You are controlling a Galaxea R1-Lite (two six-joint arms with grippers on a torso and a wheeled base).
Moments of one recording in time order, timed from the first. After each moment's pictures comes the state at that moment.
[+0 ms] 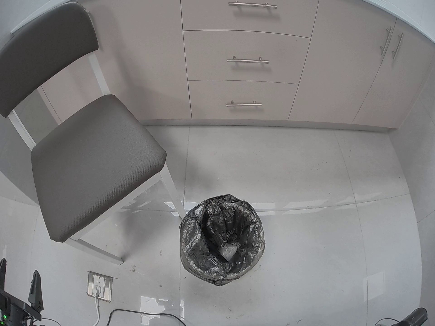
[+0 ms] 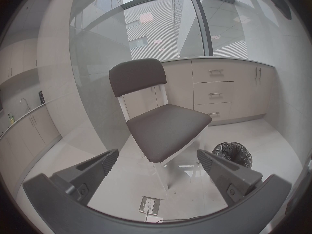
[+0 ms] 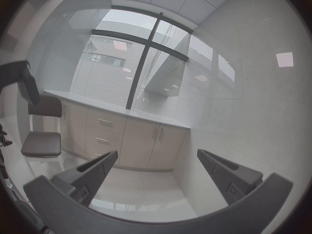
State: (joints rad) left arm -0.08 0.11 -0.03 -0.06 0.26 0.08; right arm -0.01 0.20 -1.28 0.69 -0.27 -0.27
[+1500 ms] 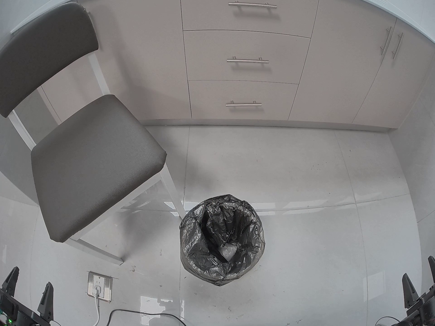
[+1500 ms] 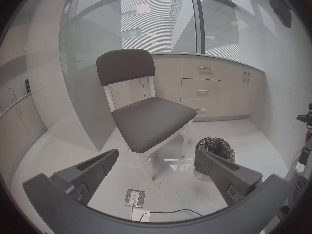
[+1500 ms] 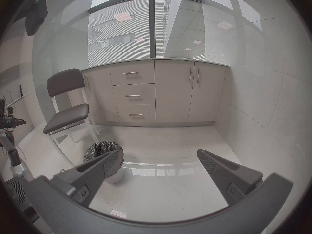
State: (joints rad) left arm -0.07 0.09 -0.03 0.02 0.12 0.02; right arm 0.00 0.01 -0.02 0.00 0.00 -0.01
